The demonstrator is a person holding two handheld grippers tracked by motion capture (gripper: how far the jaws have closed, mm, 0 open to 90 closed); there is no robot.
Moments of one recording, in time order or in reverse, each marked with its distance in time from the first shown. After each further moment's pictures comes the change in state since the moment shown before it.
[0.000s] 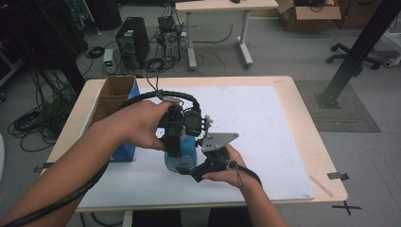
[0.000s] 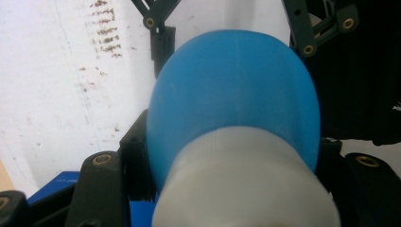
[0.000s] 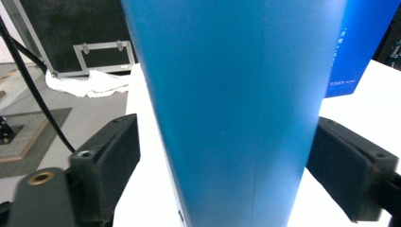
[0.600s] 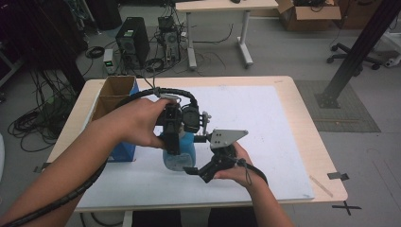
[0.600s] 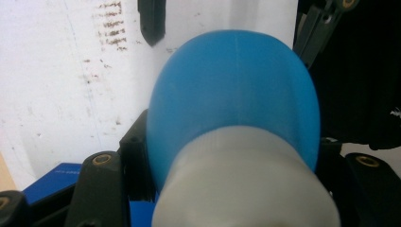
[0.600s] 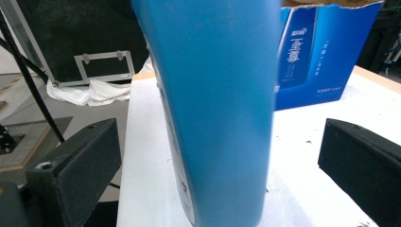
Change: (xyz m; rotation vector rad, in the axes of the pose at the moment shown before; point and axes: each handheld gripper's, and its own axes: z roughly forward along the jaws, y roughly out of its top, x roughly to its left) left arm 0.004 -0.006 -0.006 -0.009 -0.002 -0.055; right arm -0.005 0.007 -0.022 -0.029 -0.005 0.014
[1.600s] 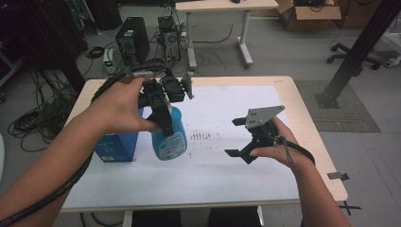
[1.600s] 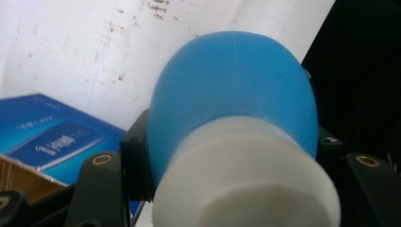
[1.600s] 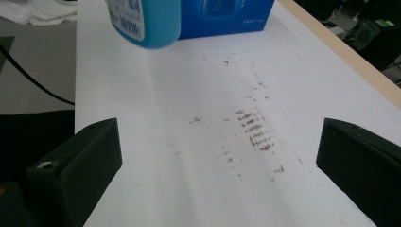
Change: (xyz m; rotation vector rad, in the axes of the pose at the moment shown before) left arm 0.033 -0.037 -0.044 -0.074 -0.050 -0.451; right arm -0.040 0.033 -0.101 0.332 -0.150 -0.077
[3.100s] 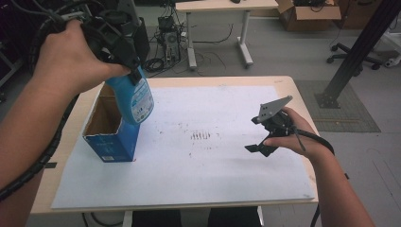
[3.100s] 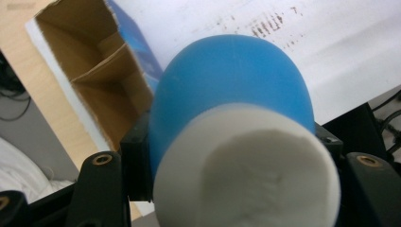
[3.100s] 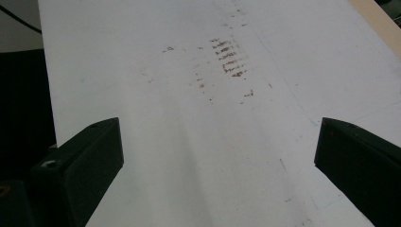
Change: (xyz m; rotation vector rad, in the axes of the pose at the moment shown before) left arm 0.071 -0.052 -0.101 -0.100 0.073 -0.639; right arm -0.029 -0.008 -0.025 0.250 -0.026 0.016
